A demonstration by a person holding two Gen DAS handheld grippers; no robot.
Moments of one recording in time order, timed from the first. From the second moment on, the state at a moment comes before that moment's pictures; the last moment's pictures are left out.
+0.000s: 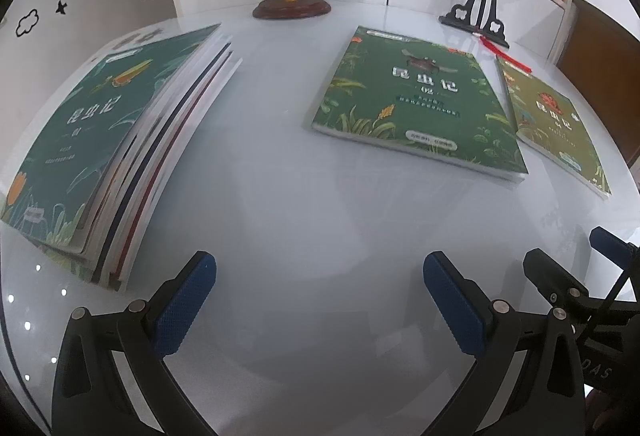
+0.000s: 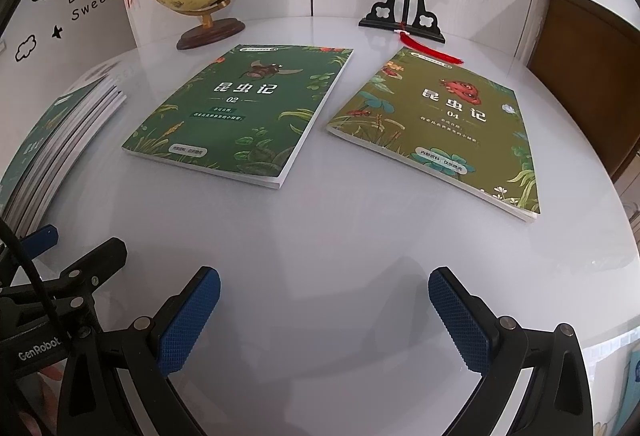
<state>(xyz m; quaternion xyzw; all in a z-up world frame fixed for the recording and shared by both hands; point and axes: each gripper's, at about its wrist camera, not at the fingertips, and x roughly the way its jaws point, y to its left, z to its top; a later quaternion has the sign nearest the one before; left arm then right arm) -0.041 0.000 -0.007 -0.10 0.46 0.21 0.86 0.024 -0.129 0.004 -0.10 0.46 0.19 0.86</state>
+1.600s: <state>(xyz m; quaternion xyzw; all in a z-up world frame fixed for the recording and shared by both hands) -0.035 0.046 0.130 -0.10 0.53 0.18 0.82 0.022 -0.065 0.140 -0.11 0.57 0.24 0.78</state>
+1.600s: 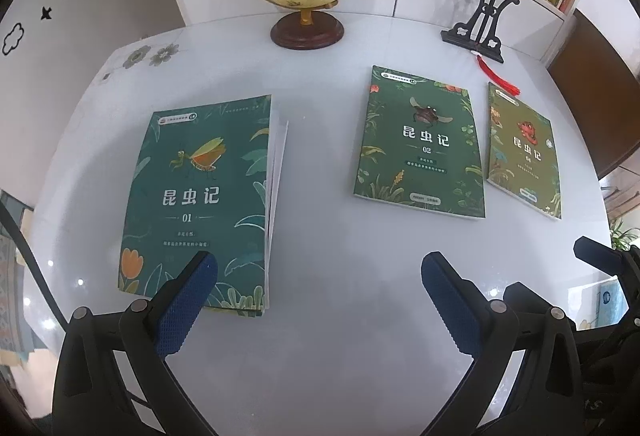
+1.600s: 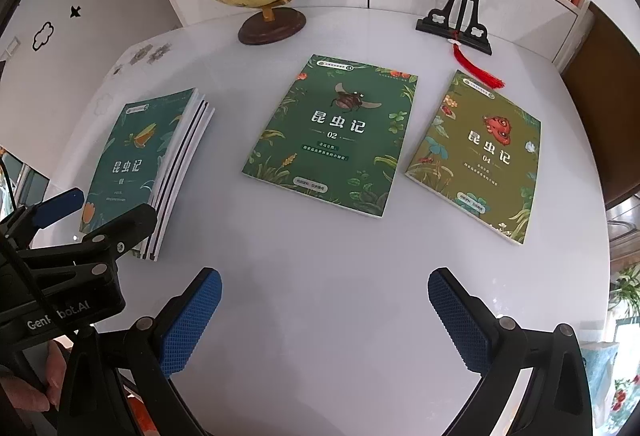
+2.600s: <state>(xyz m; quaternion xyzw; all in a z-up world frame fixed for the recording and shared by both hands) -0.072 0.012 0.196 -0.08 0.36 0.17 0.91 -0.008 -0.091 0.198 -0.07 0.40 0.25 0.88</state>
